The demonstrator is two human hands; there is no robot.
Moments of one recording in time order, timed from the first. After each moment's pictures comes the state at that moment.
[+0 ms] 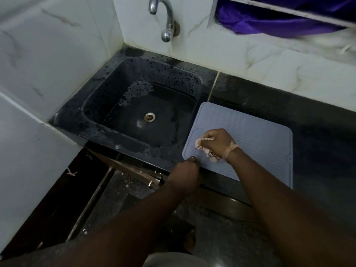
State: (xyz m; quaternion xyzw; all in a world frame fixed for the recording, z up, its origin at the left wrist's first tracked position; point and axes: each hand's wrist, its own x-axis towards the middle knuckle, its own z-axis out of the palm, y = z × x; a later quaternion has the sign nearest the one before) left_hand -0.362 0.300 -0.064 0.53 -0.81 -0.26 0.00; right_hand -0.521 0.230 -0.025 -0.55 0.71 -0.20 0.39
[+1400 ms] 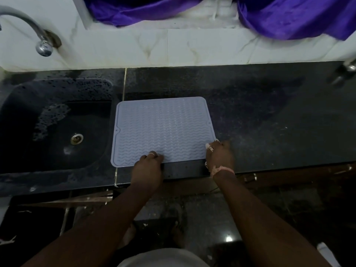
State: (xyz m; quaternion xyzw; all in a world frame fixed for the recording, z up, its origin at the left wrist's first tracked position) left_hand -0.460 0.323 -0.077 0.46 -0.87 -0.15 -0.01; right_hand -0.688 0.407 -0.071 -0.37 0.90 -0.21 0.09
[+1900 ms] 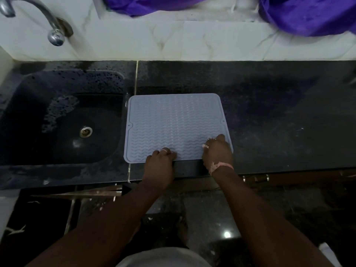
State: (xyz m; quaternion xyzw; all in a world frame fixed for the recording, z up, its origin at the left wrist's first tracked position) left_hand -0.450 0.312 -0.084 0.44 -0.89 -0.14 0.00; right_hand -0.649 0.373 -0.070 -0.45 0.88 -0.13 0.11
